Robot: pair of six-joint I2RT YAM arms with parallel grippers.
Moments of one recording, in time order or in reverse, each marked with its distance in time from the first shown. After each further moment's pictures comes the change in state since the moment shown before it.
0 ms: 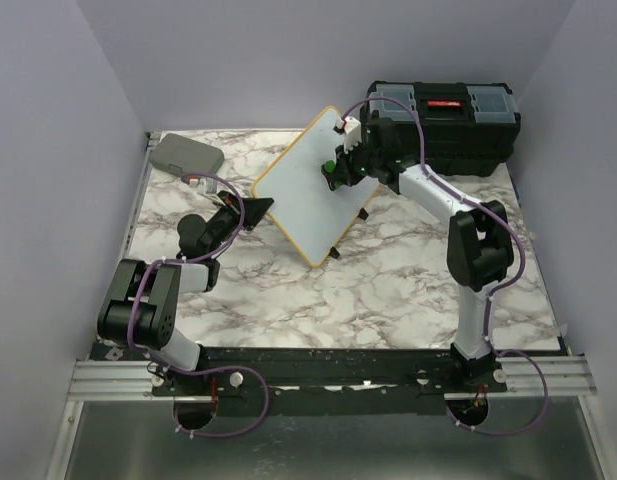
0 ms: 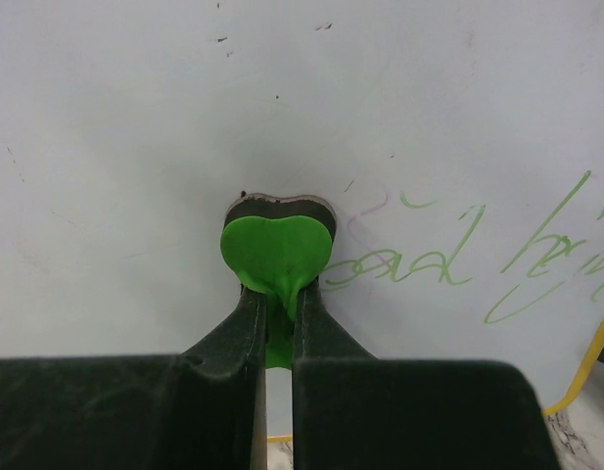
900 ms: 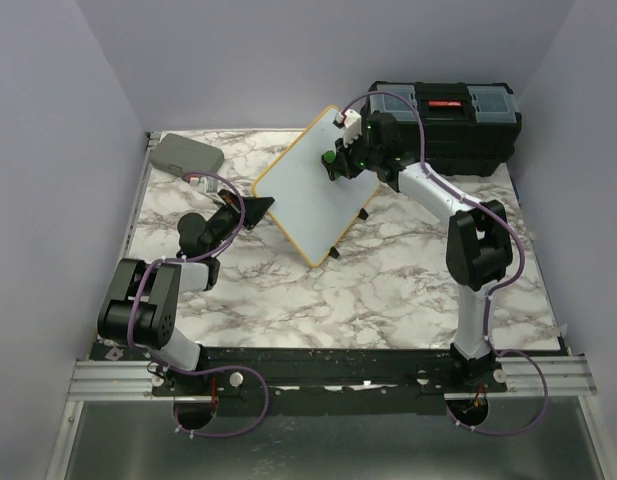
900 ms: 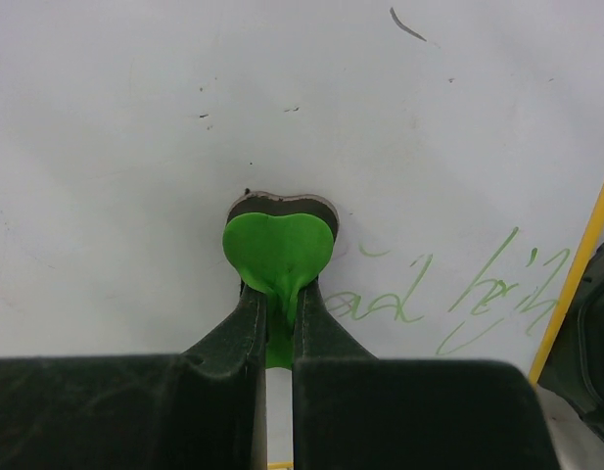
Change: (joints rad) left arm 0.000 0.003 0.011 -0.006 0.008 0.003; right arm 0.000 0.008 0.028 0.057 0.045 -0.026
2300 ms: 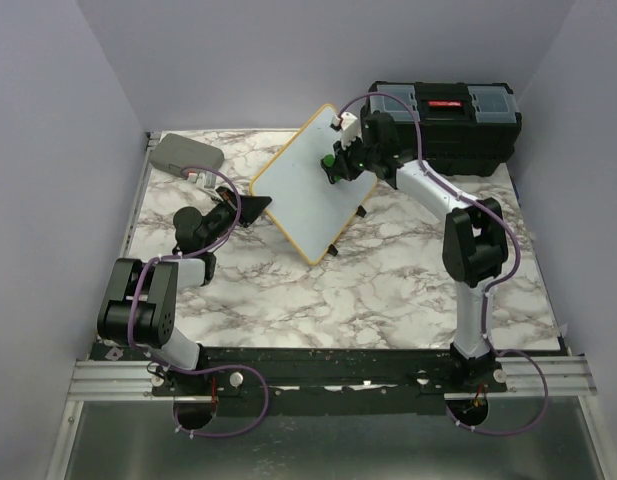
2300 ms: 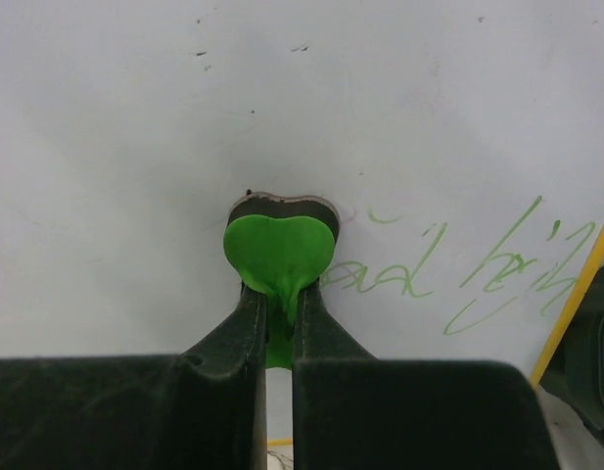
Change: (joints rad) left arm 0.045 0.003 0.038 -0.073 0.079 0.006; right arm -0.003 0.038 0.045 -0.067 -0.031 -0.040
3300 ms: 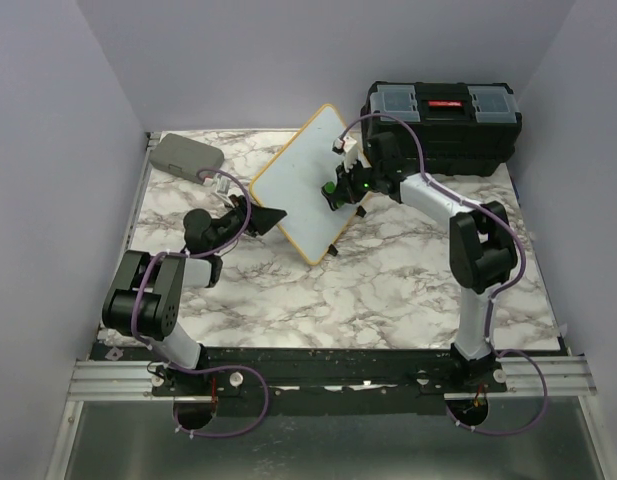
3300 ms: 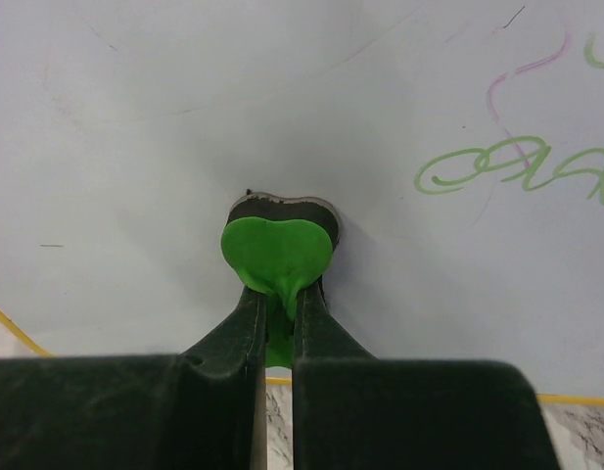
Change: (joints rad) left arm -0.046 0.053 -0.013 0.003 0.061 -0.047; right arm -0.003 -0.072 -0.195 -0.021 -0.158 -0.032
